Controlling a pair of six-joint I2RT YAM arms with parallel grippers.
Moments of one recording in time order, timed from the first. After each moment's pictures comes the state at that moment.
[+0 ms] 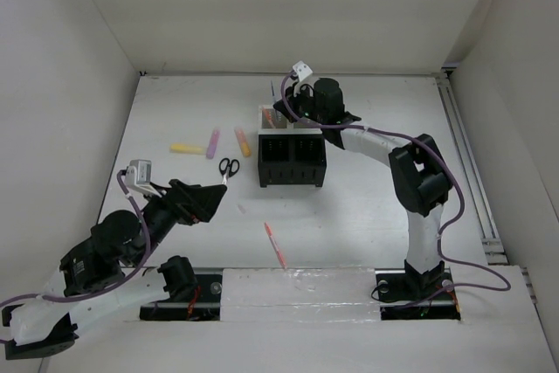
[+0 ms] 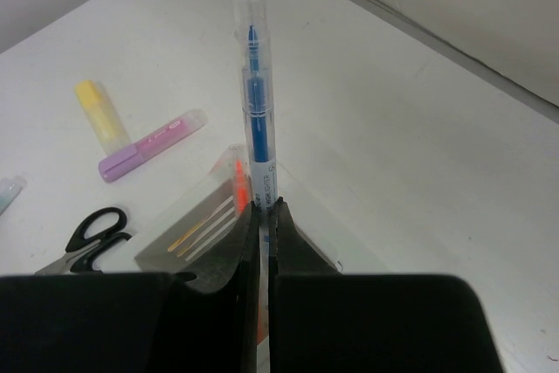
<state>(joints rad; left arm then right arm) -1.11 0.26 0.84 -0.69 -0.58 -0.76 0.54 2.02 1.46 0.40 -0.34 0.06</state>
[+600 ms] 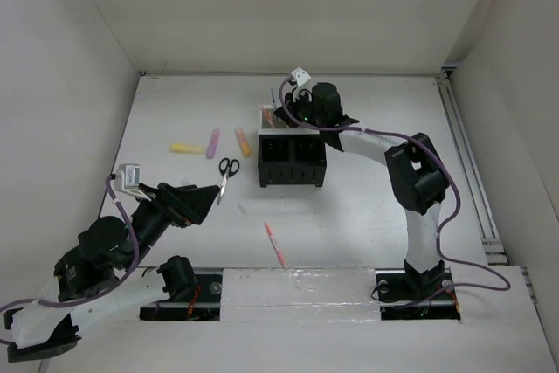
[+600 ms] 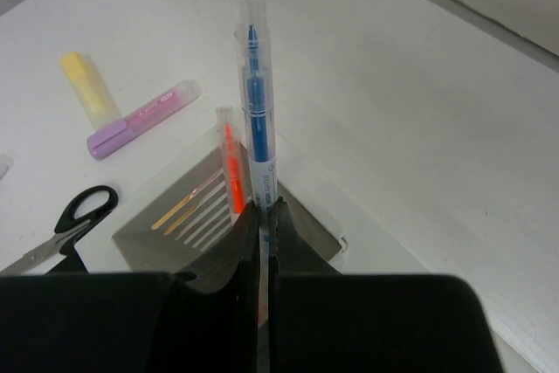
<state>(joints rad) -1.11 0.20 0.84 -0.68 -0.58 -0.75 0.54 2.05 1.44 0.39 -0.34 0.06</state>
